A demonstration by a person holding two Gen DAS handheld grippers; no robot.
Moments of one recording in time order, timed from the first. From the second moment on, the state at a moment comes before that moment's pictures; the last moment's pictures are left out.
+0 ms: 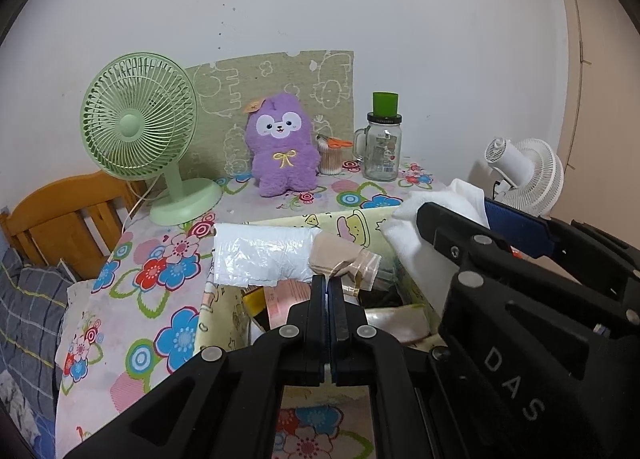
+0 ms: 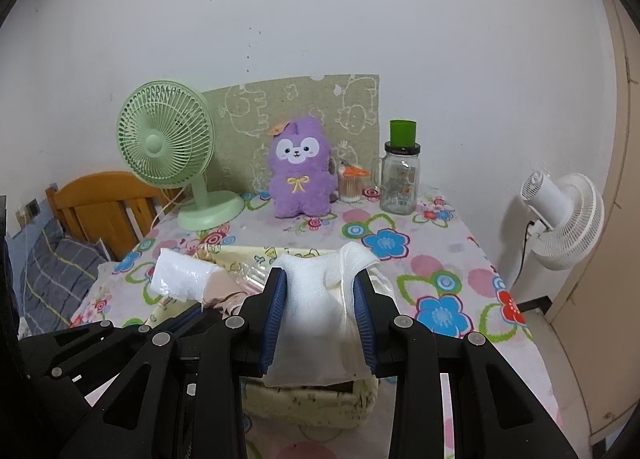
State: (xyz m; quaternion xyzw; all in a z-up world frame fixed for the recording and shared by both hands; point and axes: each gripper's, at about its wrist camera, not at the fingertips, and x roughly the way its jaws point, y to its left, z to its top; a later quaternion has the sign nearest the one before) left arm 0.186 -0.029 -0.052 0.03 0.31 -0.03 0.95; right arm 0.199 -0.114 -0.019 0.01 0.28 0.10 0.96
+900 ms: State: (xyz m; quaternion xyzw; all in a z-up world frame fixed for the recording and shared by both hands) left arm 0.217 -0.014 -0.073 0.00 0.33 -0.02 0.94; right arm 0.244 -0.096 -0.044 0.01 0.29 0.11 0.95
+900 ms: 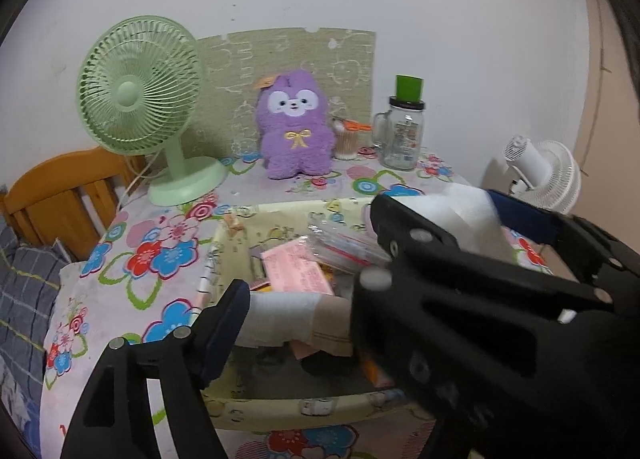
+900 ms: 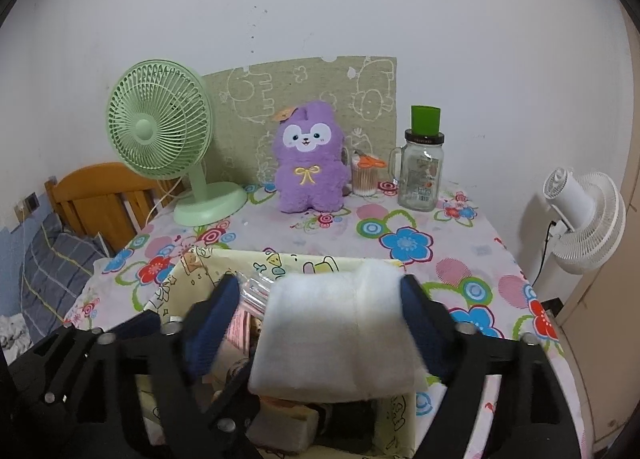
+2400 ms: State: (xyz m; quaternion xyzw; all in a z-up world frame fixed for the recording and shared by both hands) left arm 0.119 -0.017 -0.024 0.00 0.28 -0.02 0.96; right arm 0.115 -0.112 0.018 -0.02 0.23 0.10 0.97
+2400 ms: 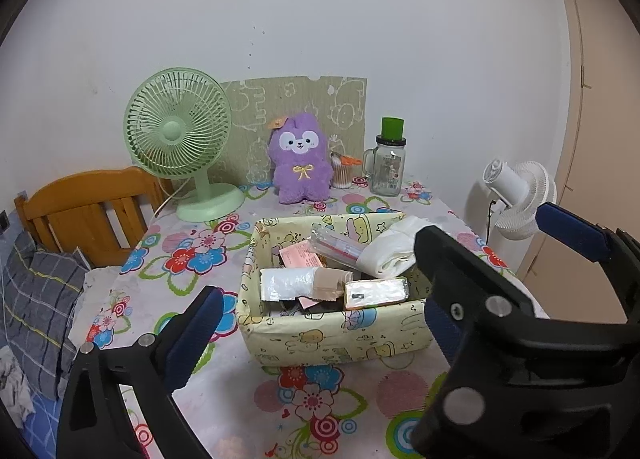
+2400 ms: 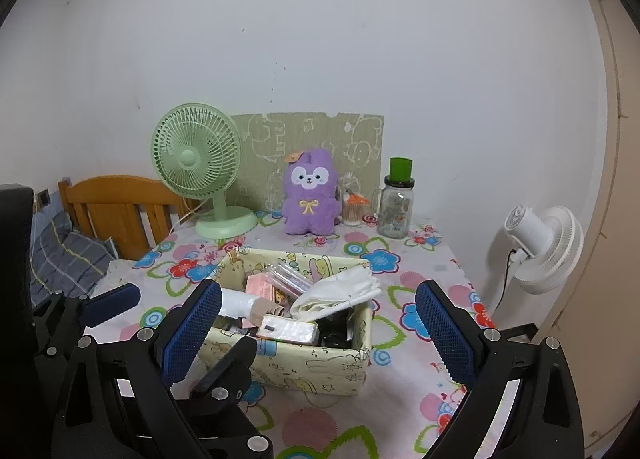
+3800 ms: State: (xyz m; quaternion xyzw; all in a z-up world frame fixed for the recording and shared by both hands) left arm 0.023 -0.001 0.004 0.00 0.22 0.01 0.97; right arm 0.025 -0.164 0.039 0.01 0.21 0.06 0.98
